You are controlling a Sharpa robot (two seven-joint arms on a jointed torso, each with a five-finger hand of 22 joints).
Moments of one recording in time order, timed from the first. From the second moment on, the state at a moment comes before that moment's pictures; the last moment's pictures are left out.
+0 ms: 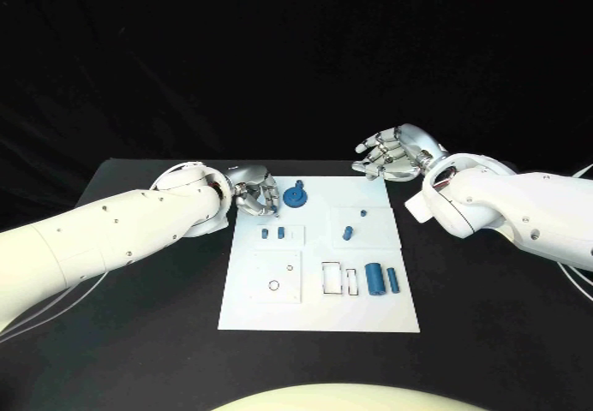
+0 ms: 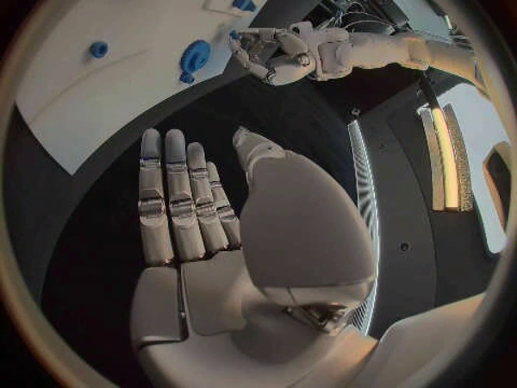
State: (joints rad) left arm 1.23 -0.59 -0.03 1.18 -1.33 -0.06 0.01; left_hand 1.42 -0.19 0.65 0.00 0.07 0.94 0.14 0.34 0.38 1.02 0.09 0.45 0.17 1.28 0.02 1.37 0.97 0.16 1.03 0.13 1.17 0.89; right arm 1.34 -0.87 -0.14 1.52 -0.78 -0.52 0.02; right_hand 1.40 -0.19 0.31 0.26 0.14 0.78 0.19 0.24 0.34 0.98 0.16 0.39 0.22 1.15 0.10 0.16 0.56 0.17 1.10 0.22 0.08 0.30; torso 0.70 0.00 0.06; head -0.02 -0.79
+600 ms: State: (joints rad) left arm 1.23 -0.59 -0.03 1.19 -1.32 -0.03 0.01; left_hand 1.42 -0.19 0.65 0.00 0.07 0.94 0.14 0.34 0.38 1.02 0.09 0.44 0.17 1.28 0.02 1.37 0.97 0.16 1.03 0.13 1.17 0.89; right arm 1.34 -0.87 -0.14 1.52 -0.78 -0.52 0.02; right_hand 1.40 -0.19 0.31 0.26 0.14 0.78 0.19 0.24 0.34 0.98 0.16 0.39 0.21 1.15 0.10 0.16 0.55 0.17 1.10 0.22 0.08 0.30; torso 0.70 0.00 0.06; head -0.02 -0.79
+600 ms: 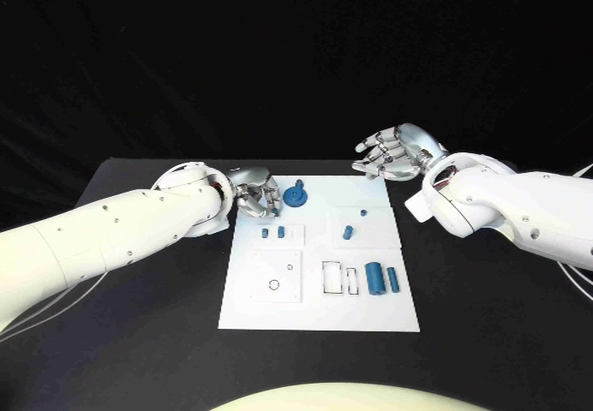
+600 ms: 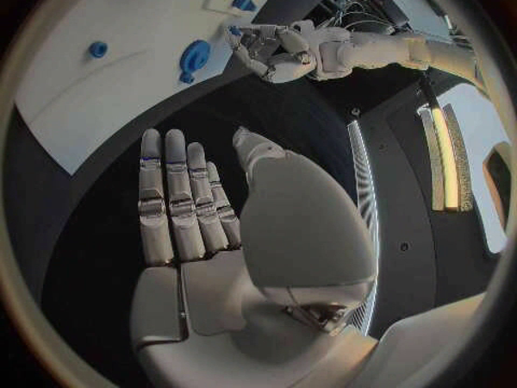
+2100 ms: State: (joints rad) left arm 1.23 -0.58 -0.04 1.18 -1.33 0.00 0.00; left_hand 1.42 -0.19 0.65 0.00 0.07 0.95 0.14 0.33 0.38 1.04 0.09 0.43 0.17 1.29 0.02 1.37 0.98 0.16 1.03 0.12 1.17 0.91; right arm 1.34 -0.87 -0.14 1.51 -0.78 -0.52 0.02; right_hand 1.40 -0.19 0.31 0.26 0.14 0.78 0.19 0.24 0.34 0.98 0.16 0.39 0.21 1.15 0.10 0.16 0.55 0.17 1.10 0.22 0.08 0.29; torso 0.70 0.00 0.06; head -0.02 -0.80
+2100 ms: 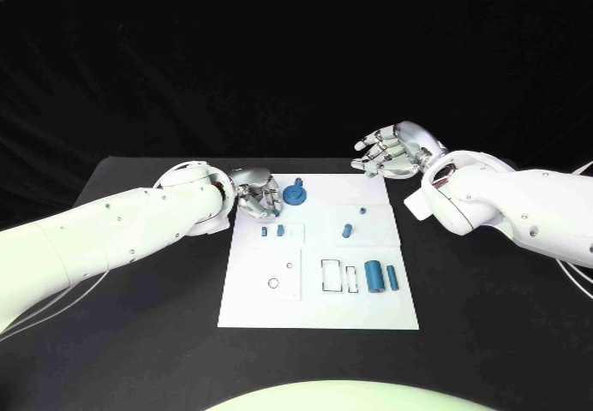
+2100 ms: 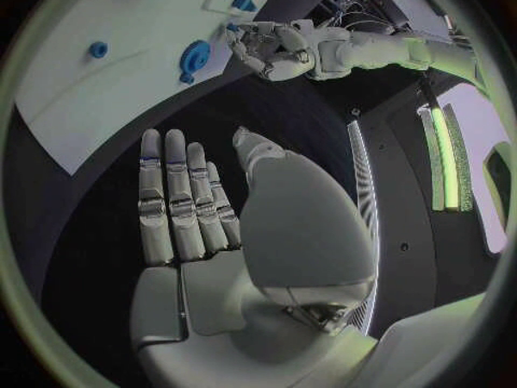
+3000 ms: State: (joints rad) left arm 1.23 -0.58 -0.04 1.17 -1.32 0.00 0.01; left_hand 1.42 -0.19 0.65 0.00 0.07 0.92 0.16 0.27 0.38 1.04 0.09 0.41 0.17 1.29 0.02 1.38 0.98 0.16 1.03 0.12 1.17 0.91; right arm 1.34 -0.87 -0.14 1.51 -0.78 -0.51 0.02; right_hand 1.40 -0.19 0.31 0.26 0.14 0.78 0.19 0.24 0.34 0.98 0.16 0.39 0.21 1.15 0.10 0.15 0.55 0.17 1.10 0.22 0.08 0.29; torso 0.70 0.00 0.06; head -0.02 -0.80
